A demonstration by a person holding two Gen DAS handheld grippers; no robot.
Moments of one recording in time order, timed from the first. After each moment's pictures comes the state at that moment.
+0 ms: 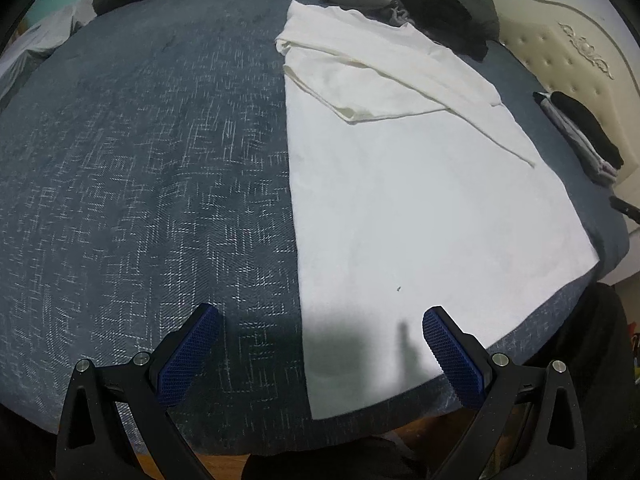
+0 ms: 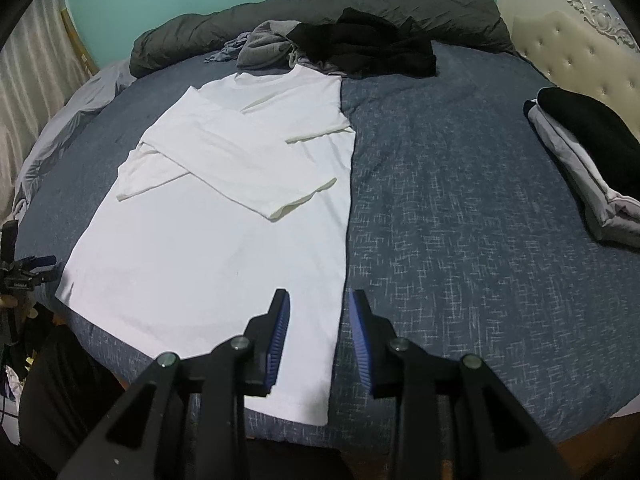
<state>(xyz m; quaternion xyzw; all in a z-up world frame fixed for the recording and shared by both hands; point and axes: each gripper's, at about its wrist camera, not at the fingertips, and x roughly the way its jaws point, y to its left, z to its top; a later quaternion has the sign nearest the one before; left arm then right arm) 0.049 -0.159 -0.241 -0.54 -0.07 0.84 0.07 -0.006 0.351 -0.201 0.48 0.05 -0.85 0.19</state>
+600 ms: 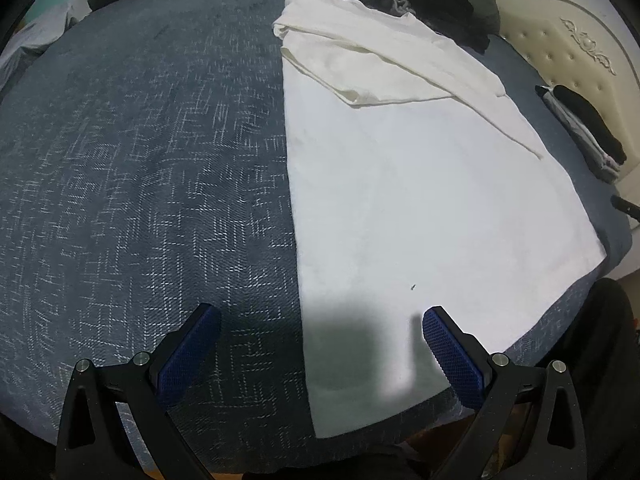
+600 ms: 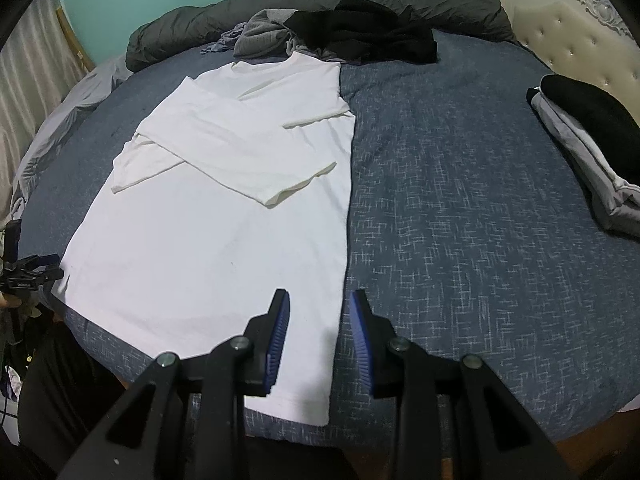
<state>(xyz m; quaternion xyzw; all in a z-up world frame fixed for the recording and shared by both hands) 0.046 -0.156 -0.261 -0.55 -0.07 0.83 0.07 -0.011 0.352 -0.216 0.50 0.05 -0.85 0.19</state>
